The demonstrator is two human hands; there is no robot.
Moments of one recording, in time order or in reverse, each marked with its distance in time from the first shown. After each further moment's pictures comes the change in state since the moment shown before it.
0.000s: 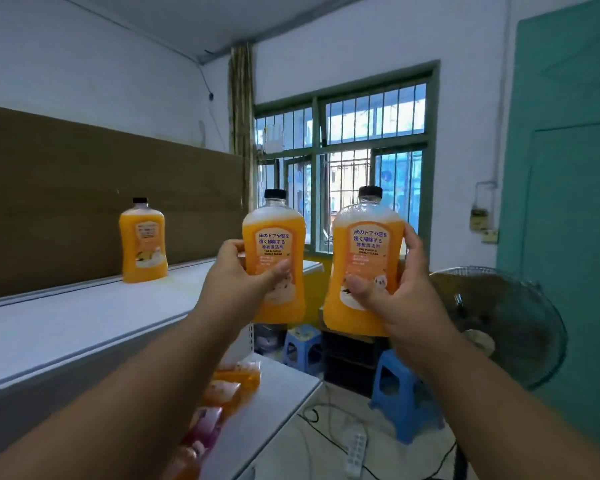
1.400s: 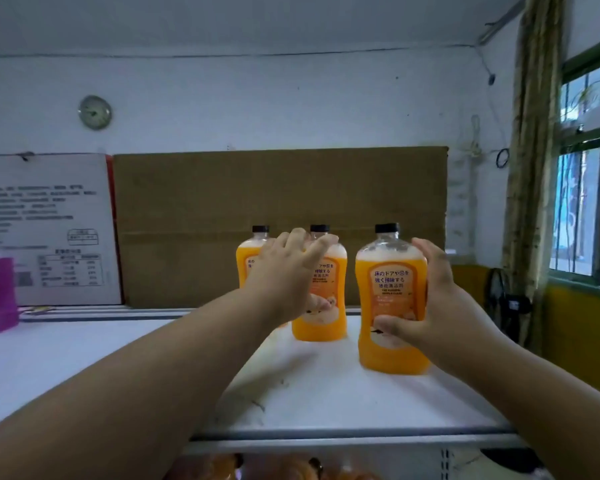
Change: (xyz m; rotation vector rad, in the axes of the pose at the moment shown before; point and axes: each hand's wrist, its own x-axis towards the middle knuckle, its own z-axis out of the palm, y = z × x) left_hand 0.240 -0.080 -0.051 1.767 0.389 0.001; right_hand 0.321 0.217 0.188 -0.062 -0.747 -0.334
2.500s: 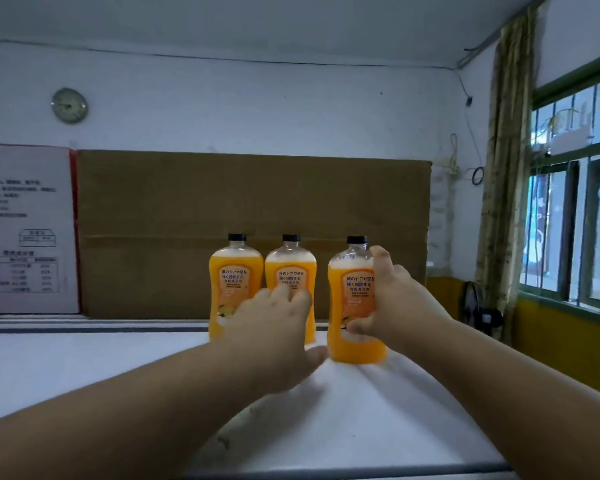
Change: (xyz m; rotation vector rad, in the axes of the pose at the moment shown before) left_hand -0.035 0.032 -0.001 -0.091 -0.215 -0.085; right_hand 0.059 -0.001 0.014 -0.474 -0.089 0.086
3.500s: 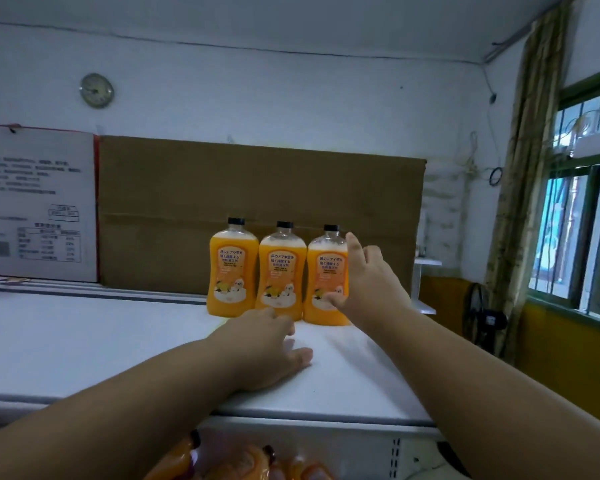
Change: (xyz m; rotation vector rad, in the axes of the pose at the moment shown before) left_hand -0.034 0.023 -0.007 -0.165 -0.391 -0.100; right_hand 0.005 0.010 0.018 -0.048 0.171 -0.139
